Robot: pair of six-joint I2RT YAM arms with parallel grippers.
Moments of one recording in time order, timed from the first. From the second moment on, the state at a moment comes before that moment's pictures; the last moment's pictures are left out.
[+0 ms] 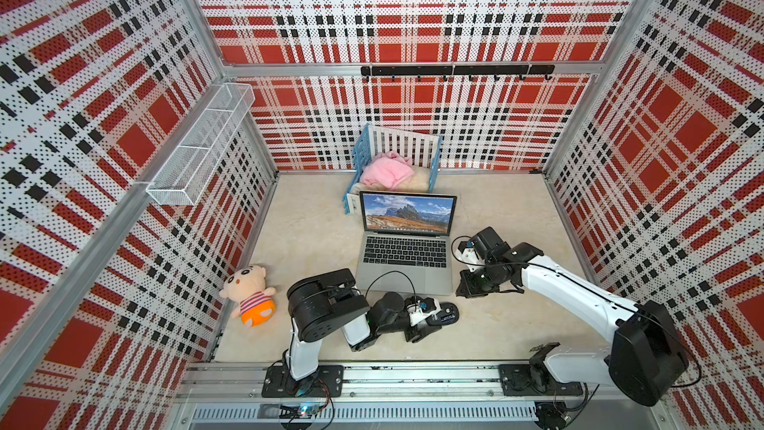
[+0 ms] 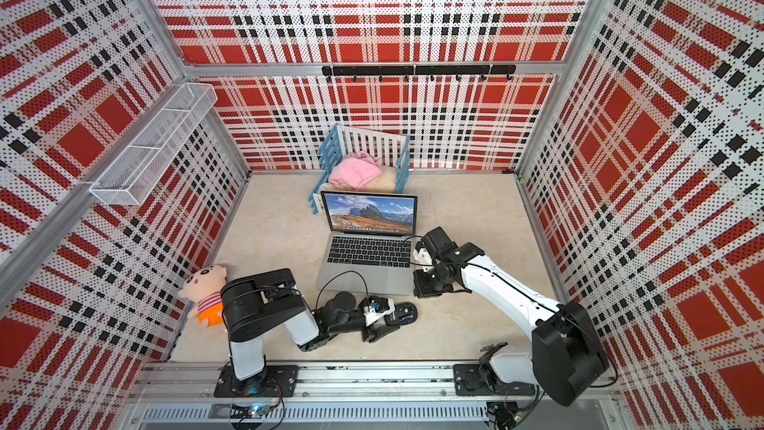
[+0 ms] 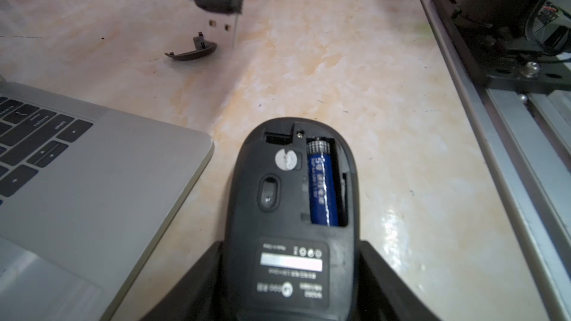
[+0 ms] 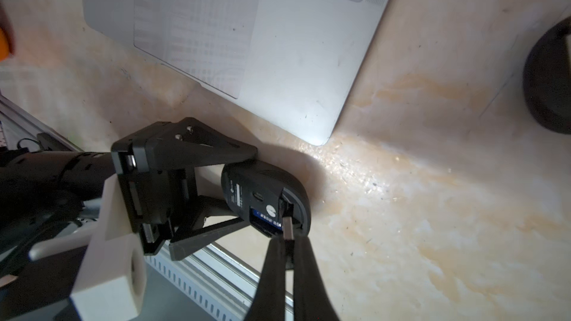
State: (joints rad) left arm -1.02 1.92 0.33 1.16 0.28 0.17; right arm 0.55 1.33 0.89 -0.84 -0.33 0.35
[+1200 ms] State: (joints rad) left arm -1.02 1.99 0.37 1.23 0.31 0.16; right arm 0.59 1.52 0.97 -0.98 -0.33 0.34
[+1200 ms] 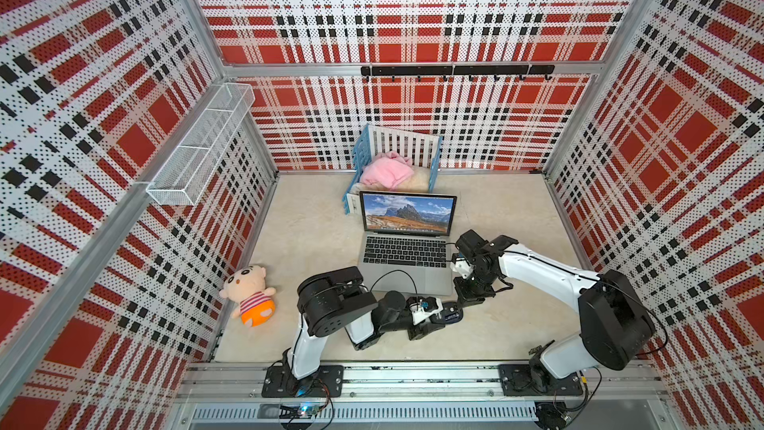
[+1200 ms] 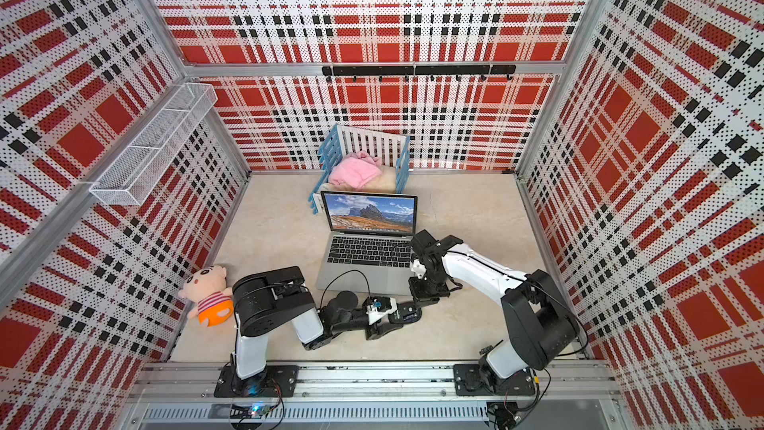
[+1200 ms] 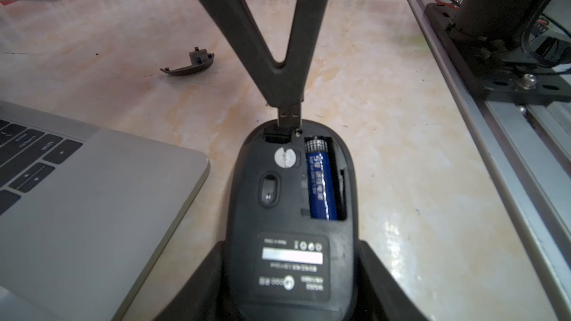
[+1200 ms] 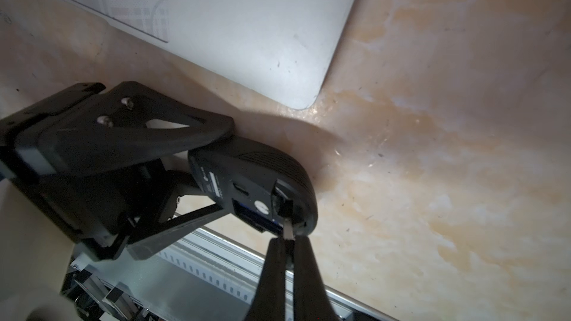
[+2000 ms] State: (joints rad) left arm -1.02 1.98 0.36 1.21 0.30 0.17; right arm 0.60 1.58 0.99 -0.95 -0.33 0.35
